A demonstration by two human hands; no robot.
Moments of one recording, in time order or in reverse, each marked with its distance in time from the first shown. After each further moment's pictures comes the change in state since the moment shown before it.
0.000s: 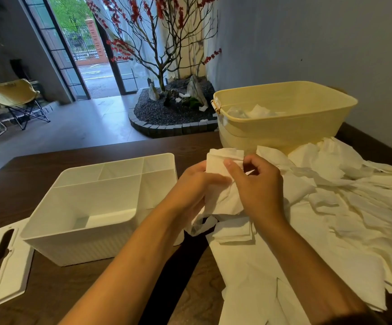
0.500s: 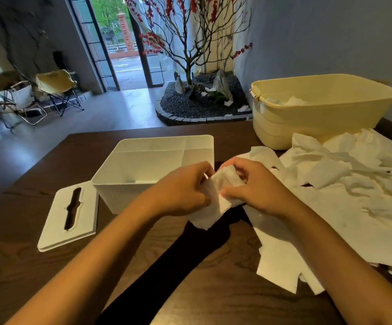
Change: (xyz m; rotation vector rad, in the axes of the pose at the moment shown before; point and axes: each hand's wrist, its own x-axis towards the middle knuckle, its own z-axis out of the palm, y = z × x) left_hand -0.109 0.019 -0.065 1.006 0.052 -0.005; right_hand -0.052 -0.035 0.015 -0.057 -0.747 -0.115
